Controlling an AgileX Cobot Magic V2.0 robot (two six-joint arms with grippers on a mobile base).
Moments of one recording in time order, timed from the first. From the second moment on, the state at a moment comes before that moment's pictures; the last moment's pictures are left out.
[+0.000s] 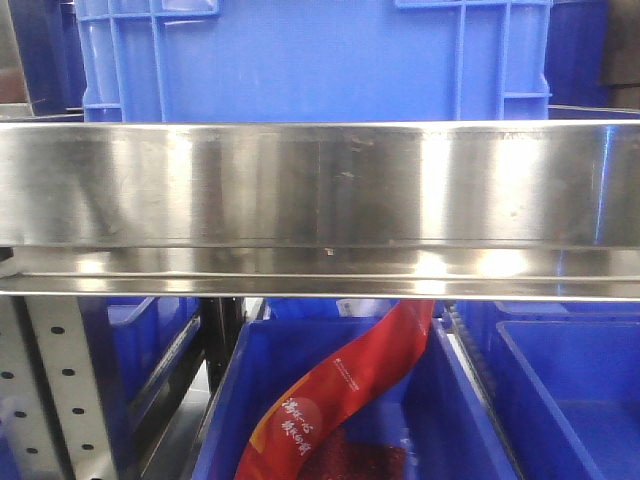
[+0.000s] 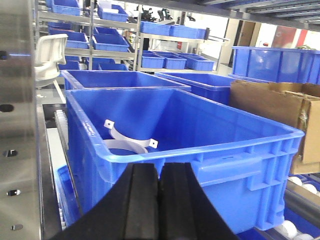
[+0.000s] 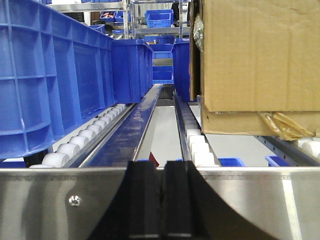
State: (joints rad) left arm -0.44 0.61 -0.76 -0.08 0.23 -0.03; right arm -0.11 0.00 0.00 0.06 0.04 0.02
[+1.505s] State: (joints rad) left arm -0.44 0.61 -0.76 -0.08 0.21 -0.03; right arm -0.11 0.00 0.00 0.06 0.06 -0.09
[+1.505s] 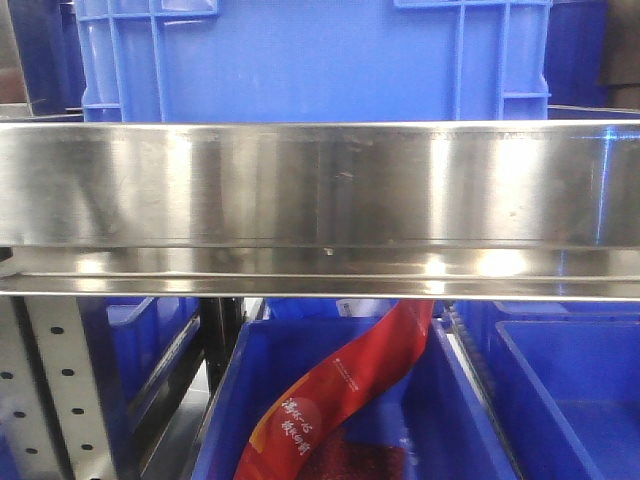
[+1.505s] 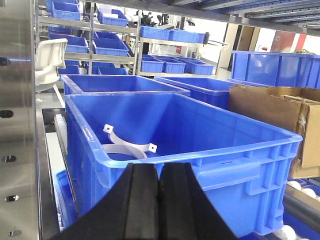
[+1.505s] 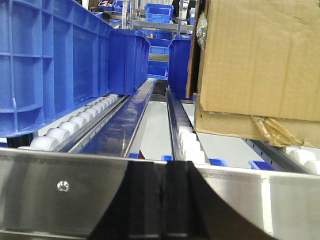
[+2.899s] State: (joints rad) left arm -0.14 0.16 -0.07 -0.04 0.04 -0.03; right arm -0.11 0.00 0.00 0.06 0.06 -0.09
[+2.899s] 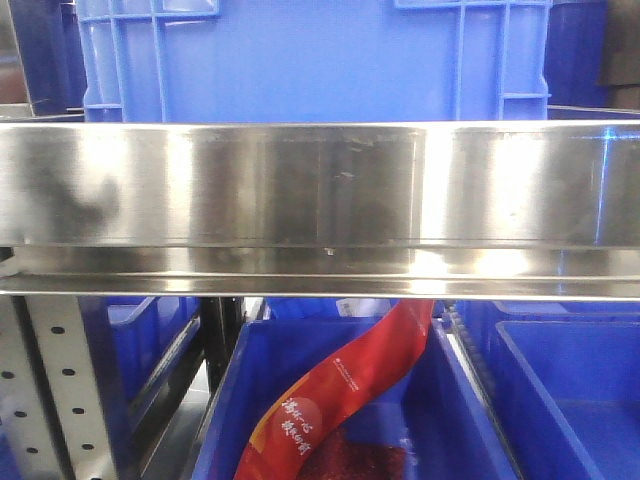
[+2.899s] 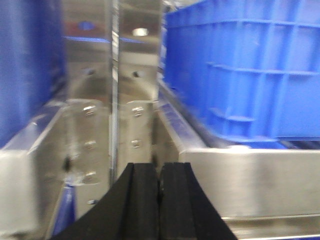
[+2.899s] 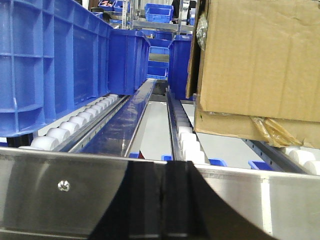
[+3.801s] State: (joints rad) left arm -0.03 0.01 0.00 0.01 0.02 0.00; right arm -0.11 0.00 0.00 0.06 0.06 -0.09
